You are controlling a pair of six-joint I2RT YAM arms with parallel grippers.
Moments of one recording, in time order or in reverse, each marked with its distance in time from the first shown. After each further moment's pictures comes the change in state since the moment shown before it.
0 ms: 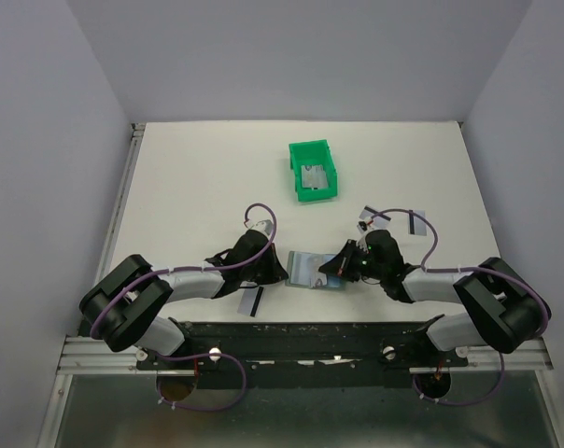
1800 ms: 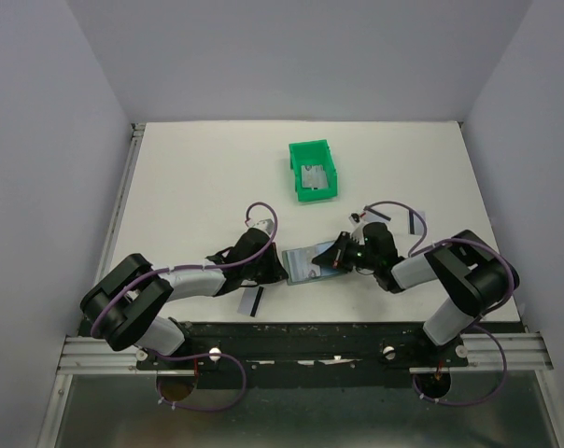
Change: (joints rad) left arm 0.001 0.007 0.025 -0.040 0.000 0.003; right arm -0.053 0.249 0.056 0.272 -0.131 -0.038
